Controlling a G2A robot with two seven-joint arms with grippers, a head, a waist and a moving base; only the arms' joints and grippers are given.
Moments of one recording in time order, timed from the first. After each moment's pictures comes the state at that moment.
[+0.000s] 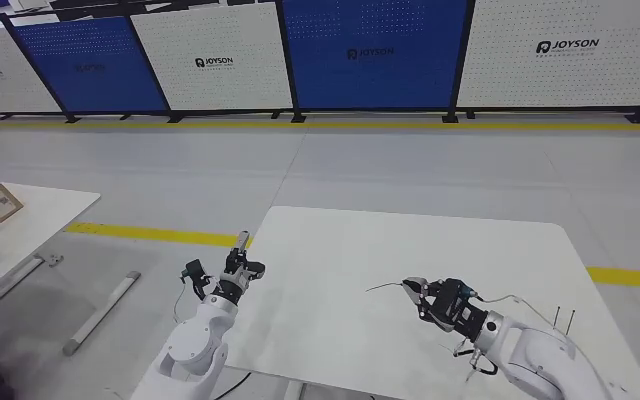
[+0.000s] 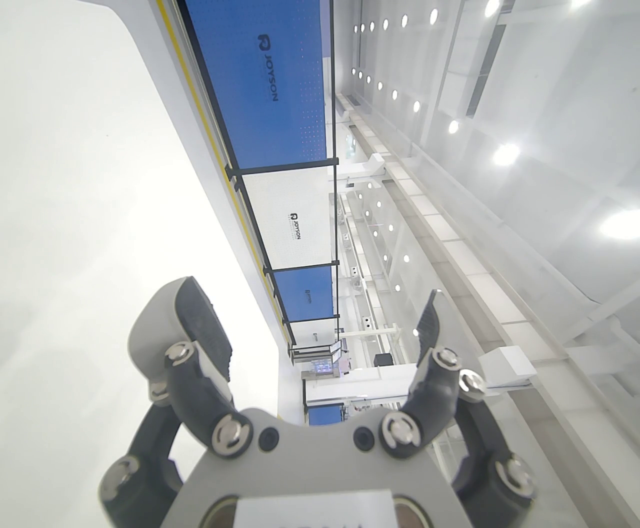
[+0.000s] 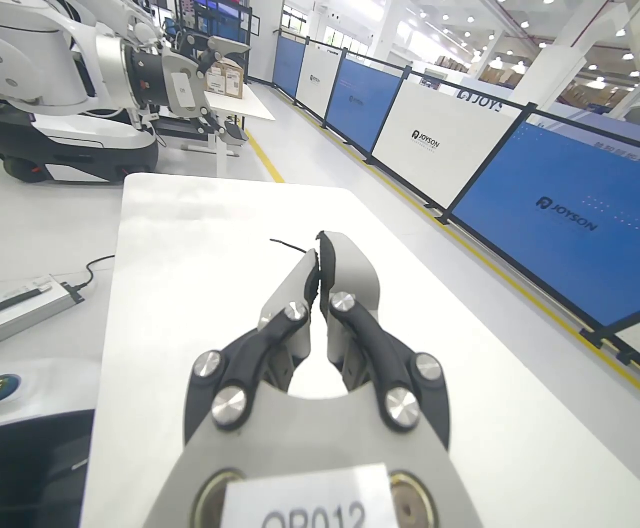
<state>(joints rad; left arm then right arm) 1.73 -1.15 -1.60 -1.80 -0.42 0.00 0.00 -1.01 -0.78 0.63 -1.70 -1.03 -0.34 -0.17</state>
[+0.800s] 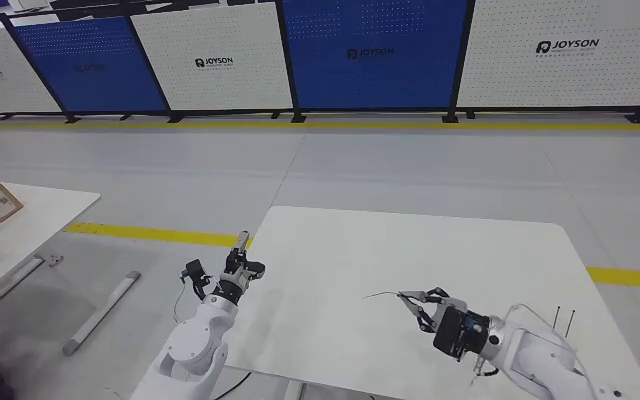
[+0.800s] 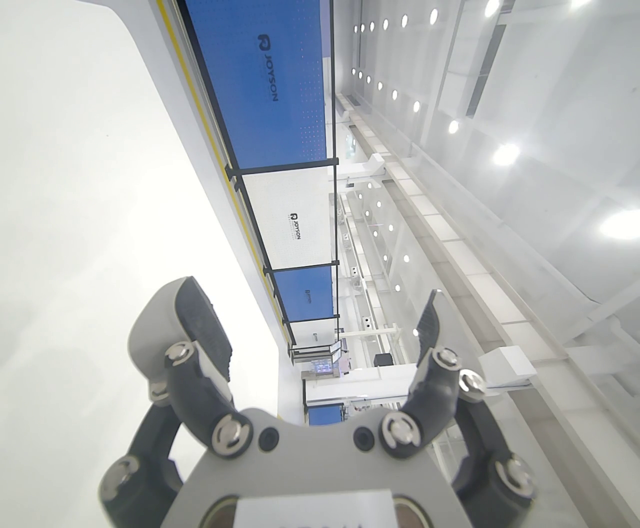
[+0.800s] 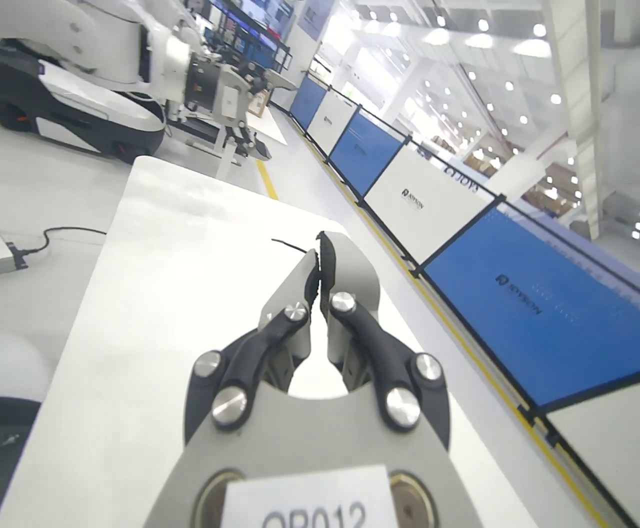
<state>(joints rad) 1.73 -1.15 -1.60 -1.80 -0.42 0.00 0.00 -0.97 -0.76 0.56 -1.63 -1.39 -0.34 -0.51</state>
